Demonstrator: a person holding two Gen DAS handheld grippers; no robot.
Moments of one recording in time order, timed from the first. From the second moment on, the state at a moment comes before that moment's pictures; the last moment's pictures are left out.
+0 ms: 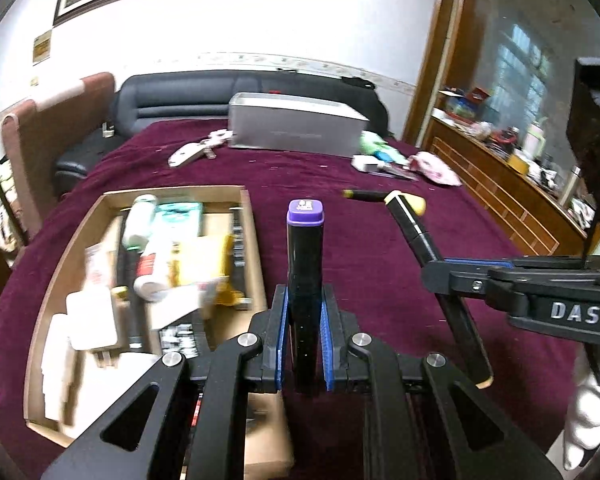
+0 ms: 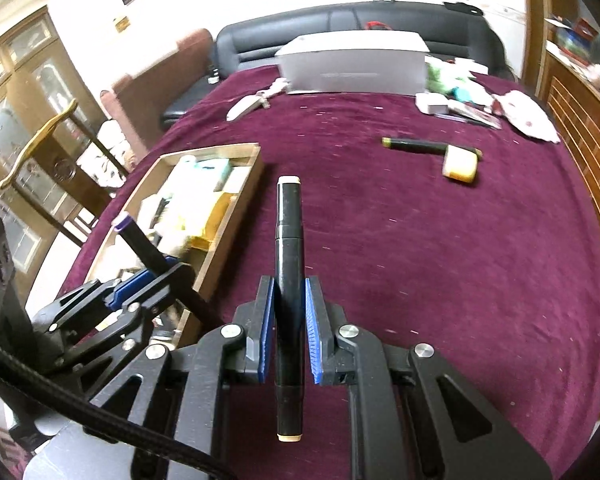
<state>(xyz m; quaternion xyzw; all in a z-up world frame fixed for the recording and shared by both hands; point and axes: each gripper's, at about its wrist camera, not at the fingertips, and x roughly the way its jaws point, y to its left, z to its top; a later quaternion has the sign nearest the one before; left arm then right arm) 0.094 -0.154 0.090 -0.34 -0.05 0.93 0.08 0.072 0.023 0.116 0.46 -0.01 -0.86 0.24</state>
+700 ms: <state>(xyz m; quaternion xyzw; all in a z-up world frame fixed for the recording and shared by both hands) 0.096 -0.252 0.114 -0.31 -0.14 0.93 0.11 0.059 -0.091 0.118 0.47 0.01 -0.83 0.30</state>
